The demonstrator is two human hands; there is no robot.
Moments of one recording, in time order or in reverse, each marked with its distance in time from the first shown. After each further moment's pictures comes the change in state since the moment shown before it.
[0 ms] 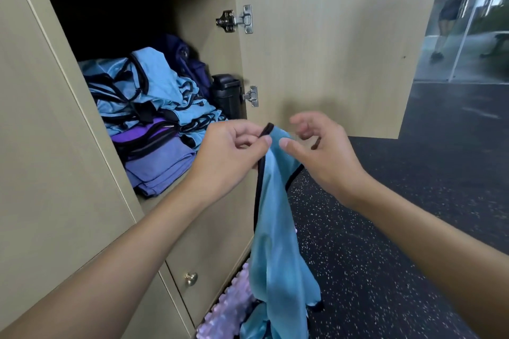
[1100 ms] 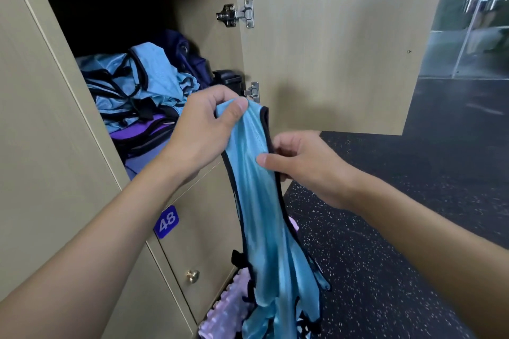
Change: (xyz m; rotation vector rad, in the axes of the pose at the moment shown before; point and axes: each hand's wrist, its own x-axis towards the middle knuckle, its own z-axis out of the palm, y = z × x) left_hand 0.022 0.008 -0.031 0.202 0.116 0.057; right_hand -0.002 -0.006 0.017 0.218 -0.403 0.124
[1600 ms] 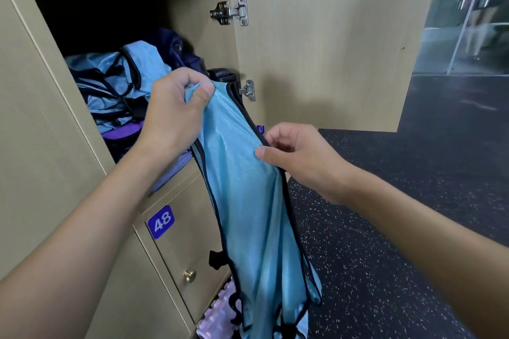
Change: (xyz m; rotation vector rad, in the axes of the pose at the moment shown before) left_hand 0.012 -0.009 -0.016 0.109 0.163 0.010; right_hand -0.006 -0.009 -0.003 -0.059 0.037 -0.065
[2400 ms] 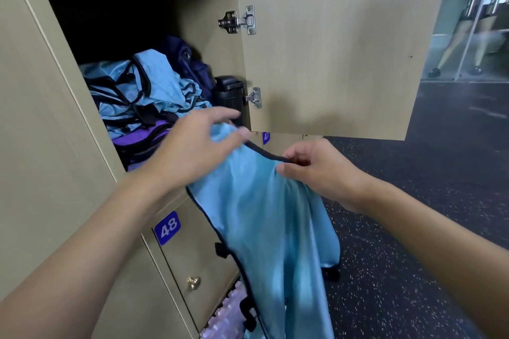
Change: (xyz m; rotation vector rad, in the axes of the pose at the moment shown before) left_hand -0.014 -0.002 -0.004 0.367 -0.290 0.044; right_hand 0.006 0.023 -0.016 -0.137 -0.021 0.140
